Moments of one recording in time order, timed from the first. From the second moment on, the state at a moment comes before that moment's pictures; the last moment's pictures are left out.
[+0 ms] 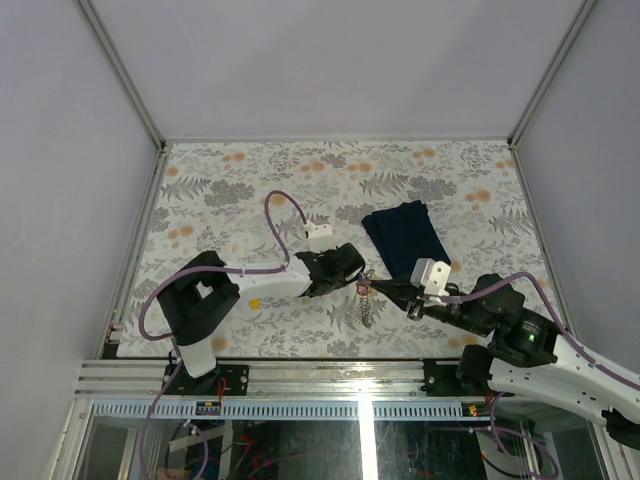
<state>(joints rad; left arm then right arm) -0.98 1.78 1.05 -0.39 -0.50 -1.10 1.10 0.50 0.68 -0.20 -0.07 -0.20</state>
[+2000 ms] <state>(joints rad) -0.99 0.85 1.10 -0.29 0.35 0.10 1.10 0.62 0.79 -0.04 -0.54 -0.25</state>
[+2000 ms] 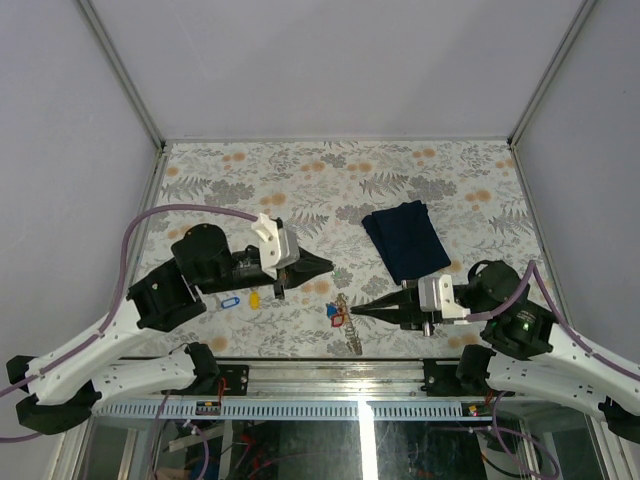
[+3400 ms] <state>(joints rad) -0.99 0.83 1.12 -0.12 0.93 0.40 1.10 0.72 0.79 0.36 -0.62 0.16</state>
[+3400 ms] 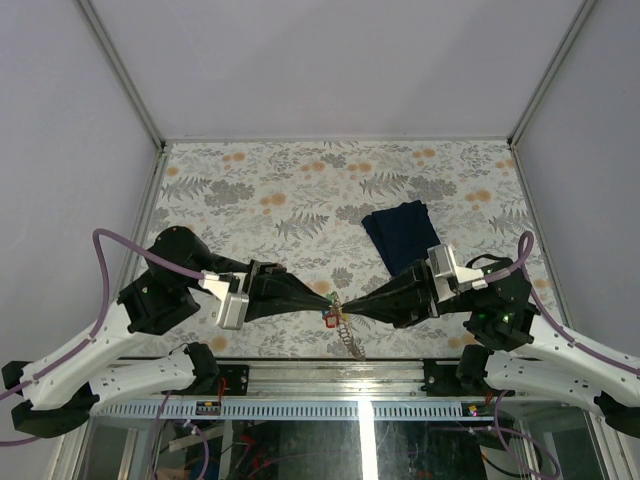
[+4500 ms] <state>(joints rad) -0.99 0.83 1.12 -0.11 0.95 0.40 1.10 0.68 0.76 0.39 -0.48 0.20</state>
